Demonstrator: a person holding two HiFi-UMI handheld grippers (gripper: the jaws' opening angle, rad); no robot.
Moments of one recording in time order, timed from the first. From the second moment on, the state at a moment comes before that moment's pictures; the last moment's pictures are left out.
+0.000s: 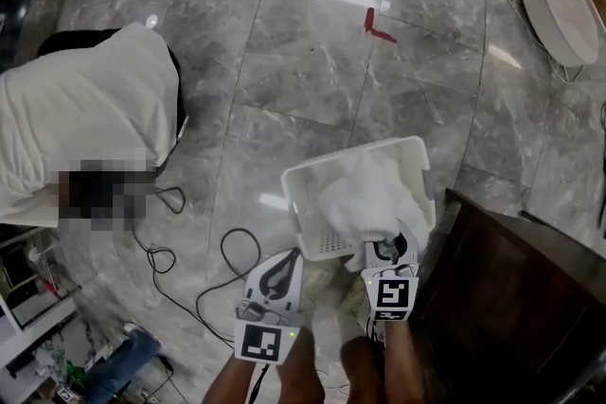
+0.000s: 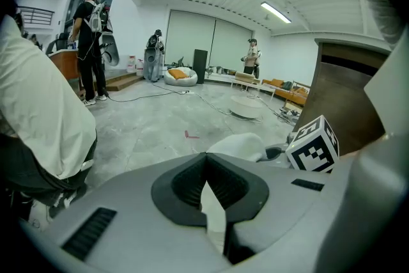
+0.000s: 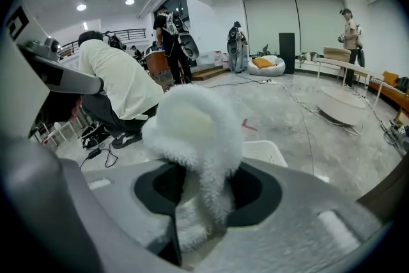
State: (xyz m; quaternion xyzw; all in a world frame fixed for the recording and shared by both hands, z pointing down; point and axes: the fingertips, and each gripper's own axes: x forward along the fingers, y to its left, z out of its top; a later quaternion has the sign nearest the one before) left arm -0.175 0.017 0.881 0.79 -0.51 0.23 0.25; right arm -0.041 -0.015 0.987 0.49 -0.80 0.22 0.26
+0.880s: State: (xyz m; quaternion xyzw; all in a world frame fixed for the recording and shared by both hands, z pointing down) left arm -0.174 -0.025 0.739 0.81 -0.52 0.20 0.19; right arm -0.055 -0.040 0.821 0.49 -0.83 0.19 0.21
